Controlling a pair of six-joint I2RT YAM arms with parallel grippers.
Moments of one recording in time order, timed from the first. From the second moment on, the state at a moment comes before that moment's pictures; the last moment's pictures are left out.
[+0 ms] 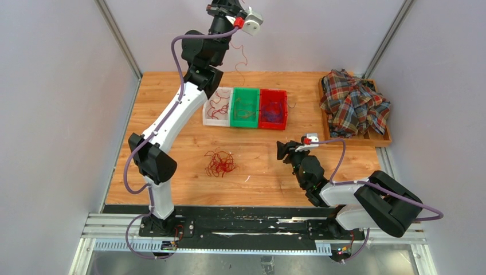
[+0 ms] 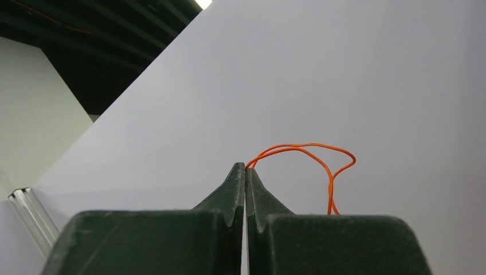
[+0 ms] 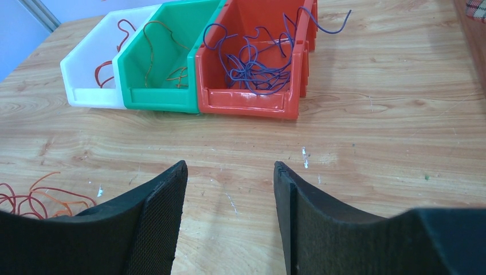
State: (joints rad) left arm -0.55 1.89 2.09 0.58 -0.01 1.04; right arm 0.74 1.32 0.17 1.12 0.50 0.28
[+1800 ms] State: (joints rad) left arm -0.53 1.68 1.57 0.15 0.03 1.08; right arm 0.74 1.34 0.17 1.13 0.50 0.28
